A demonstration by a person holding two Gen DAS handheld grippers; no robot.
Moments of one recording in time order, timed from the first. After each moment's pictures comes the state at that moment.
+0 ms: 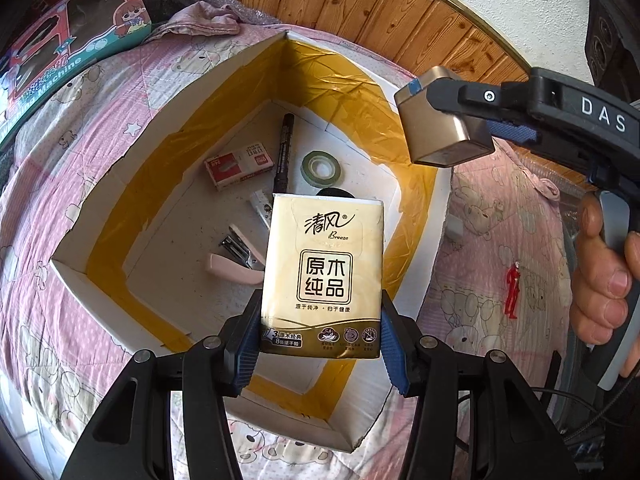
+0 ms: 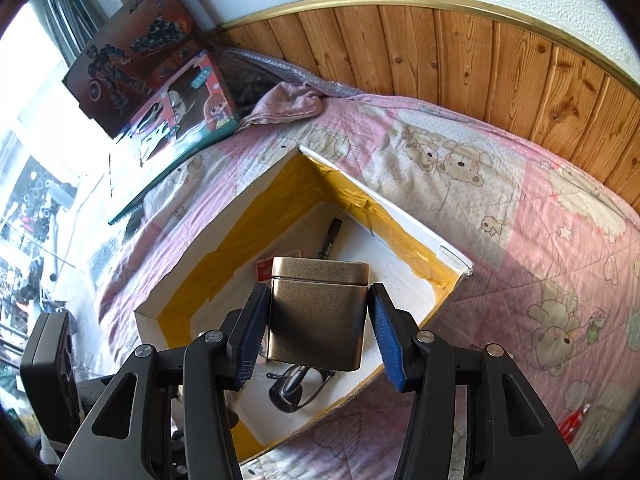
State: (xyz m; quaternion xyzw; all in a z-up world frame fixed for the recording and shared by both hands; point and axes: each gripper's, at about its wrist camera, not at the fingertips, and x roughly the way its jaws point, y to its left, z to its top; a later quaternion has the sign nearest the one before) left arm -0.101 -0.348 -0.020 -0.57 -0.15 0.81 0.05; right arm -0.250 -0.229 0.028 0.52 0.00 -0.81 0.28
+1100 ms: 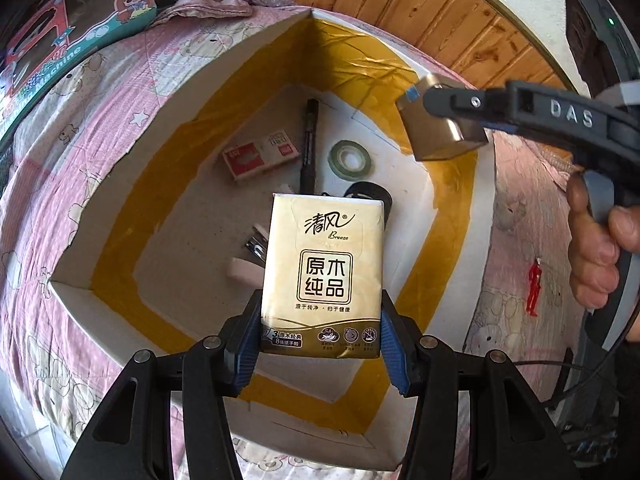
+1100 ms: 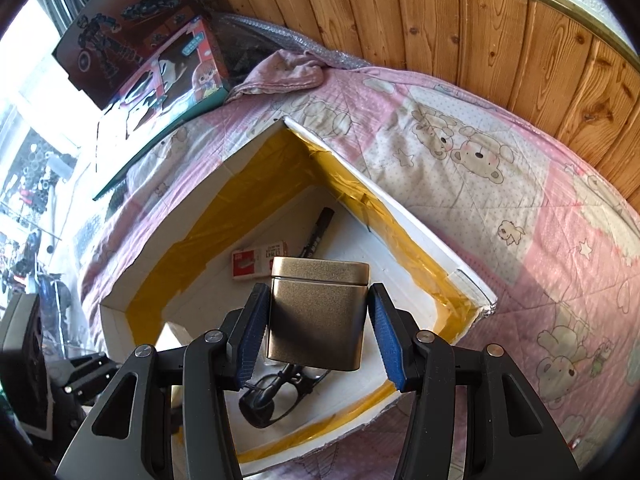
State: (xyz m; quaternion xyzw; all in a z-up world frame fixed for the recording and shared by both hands) left arm -0.118 -0.359 -0.038 -0.60 -0.13 0.79 0.04; right arm -0.289 -0.240 -0.018 0.55 0.03 -0.78 0.30
